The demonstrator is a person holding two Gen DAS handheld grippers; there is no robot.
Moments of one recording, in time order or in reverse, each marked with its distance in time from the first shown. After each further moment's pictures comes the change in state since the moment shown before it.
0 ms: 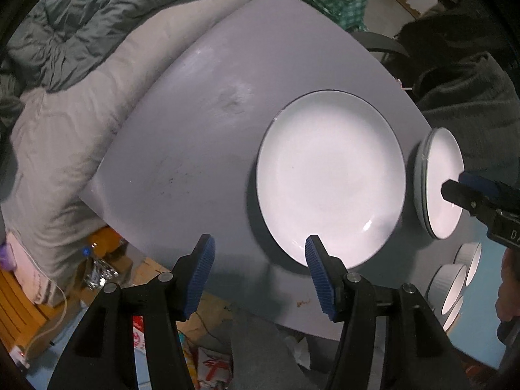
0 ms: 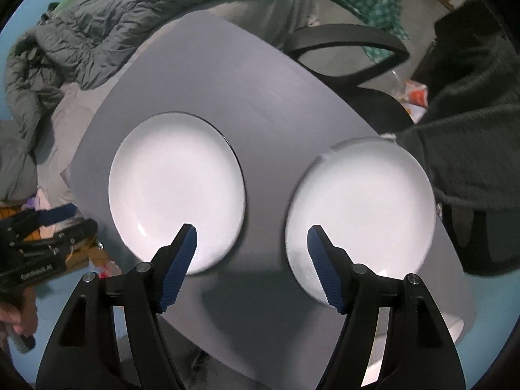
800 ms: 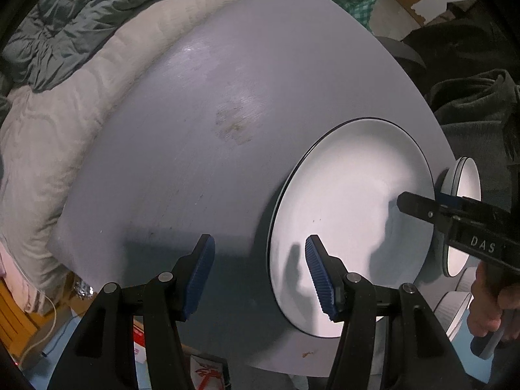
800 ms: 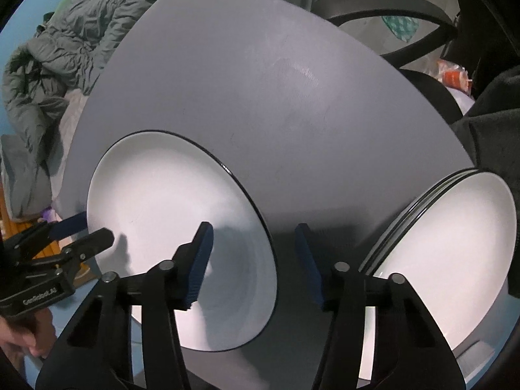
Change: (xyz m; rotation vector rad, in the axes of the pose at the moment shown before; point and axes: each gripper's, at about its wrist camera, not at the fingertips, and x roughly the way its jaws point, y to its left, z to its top) left arm 0.045 0.006 0.038 -0.003 0.004 -0.025; right arm 0.077 -0.004 0.029 0.065 0.066 0.125
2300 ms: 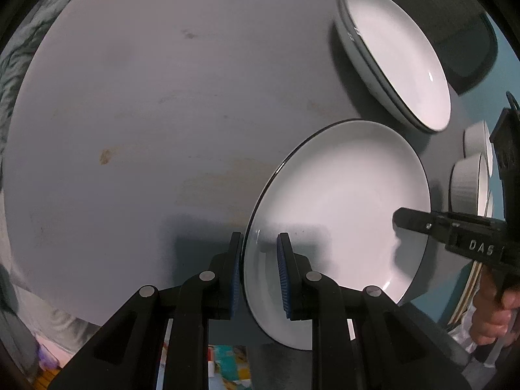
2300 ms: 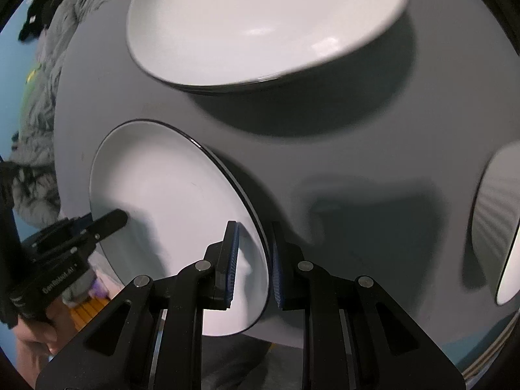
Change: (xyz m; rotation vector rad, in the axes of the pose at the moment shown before) left arm 0.031 -0.110 -0.069 0.506 0.128 0.001; right arm -0.013 -0.094 -0.177 0.567 -0.034 0.143
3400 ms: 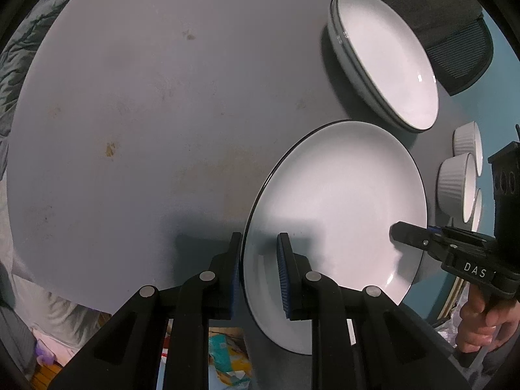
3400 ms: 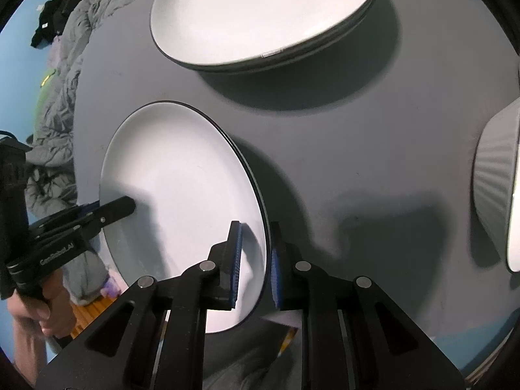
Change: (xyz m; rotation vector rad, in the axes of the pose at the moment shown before) left arm -0.036 0.031 0.002 -0.025 0.033 -0.049; right arm -0.009 0.004 -0.003 -0.014 -0.030 0.062
